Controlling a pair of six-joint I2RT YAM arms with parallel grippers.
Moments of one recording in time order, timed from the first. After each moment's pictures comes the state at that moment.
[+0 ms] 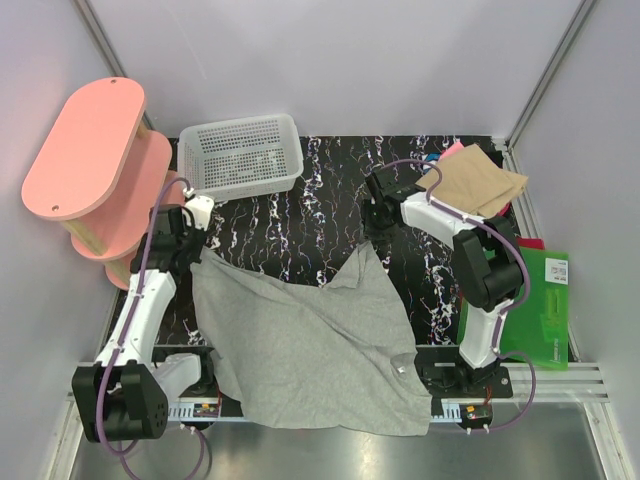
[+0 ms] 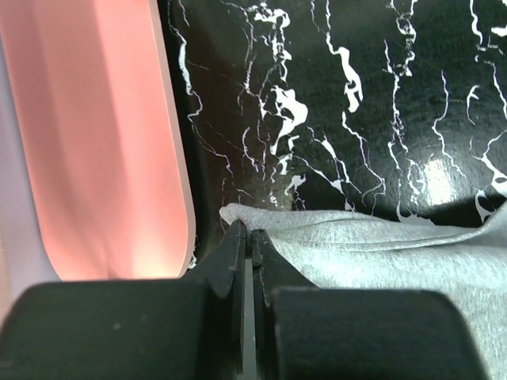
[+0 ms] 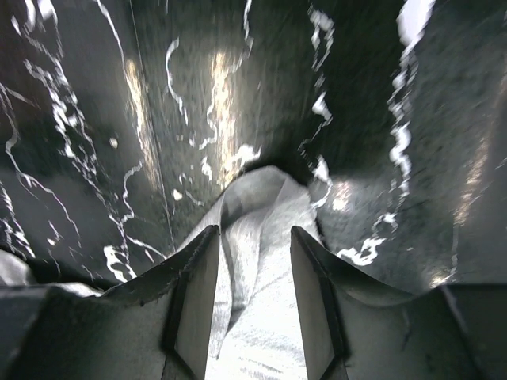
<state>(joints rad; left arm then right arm) 0.06 1.04 0.77 -0.46 0.00 0.40 0.48 1.90 1.35 -0.59 -0.04 0.53</state>
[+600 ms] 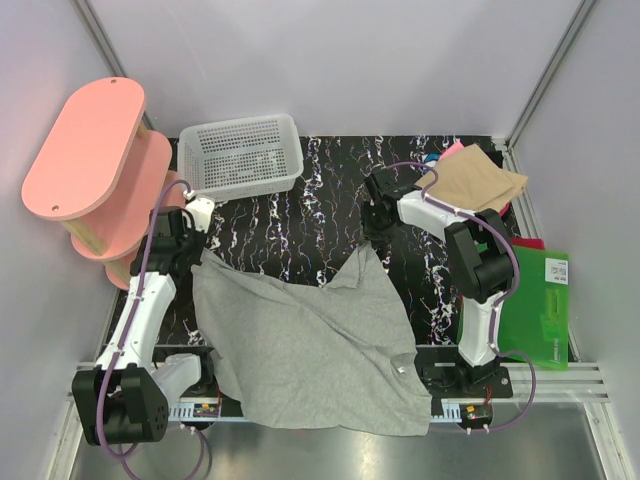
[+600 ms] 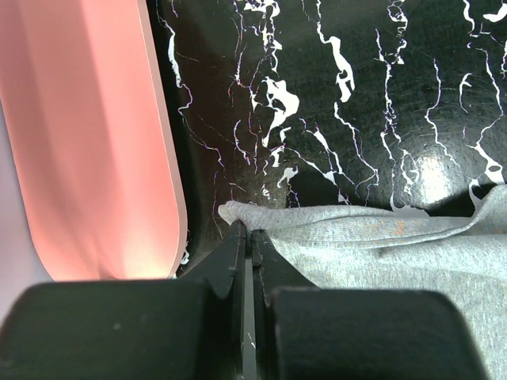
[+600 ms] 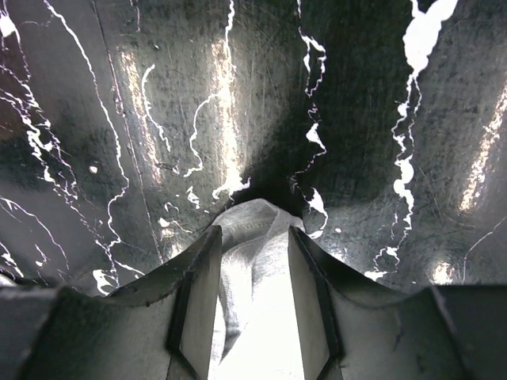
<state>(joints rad) 0.06 1.02 0.75 -0.47 0.01 0.40 0.45 1.98 1.39 -0.57 -0.07 0.52</state>
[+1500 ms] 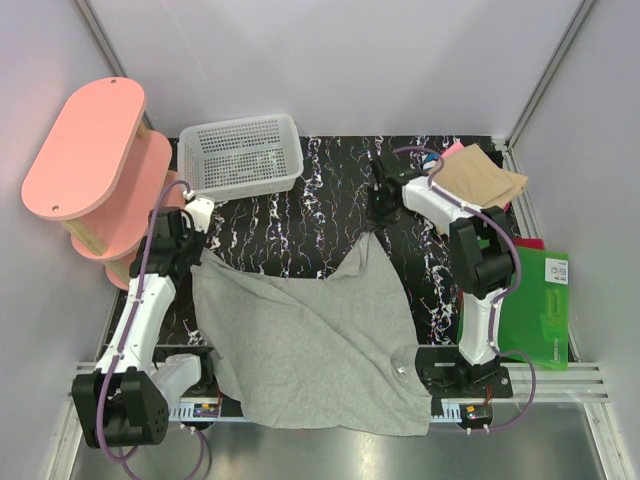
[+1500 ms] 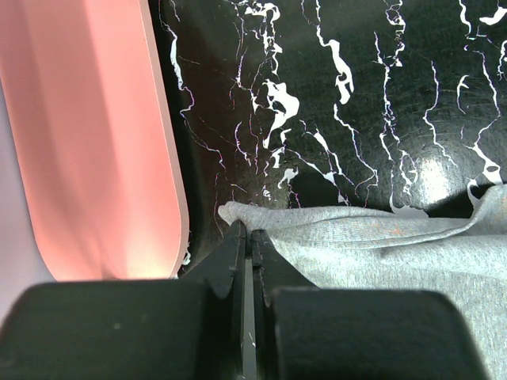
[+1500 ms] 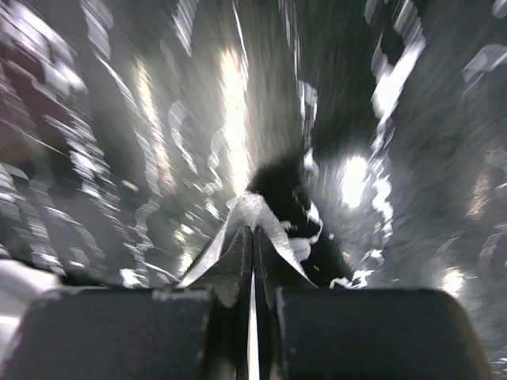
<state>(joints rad) 0.06 1.01 0.75 -0.47 0.01 0.40 0.42 2.01 1.51 -0.66 -0.09 0.51</state>
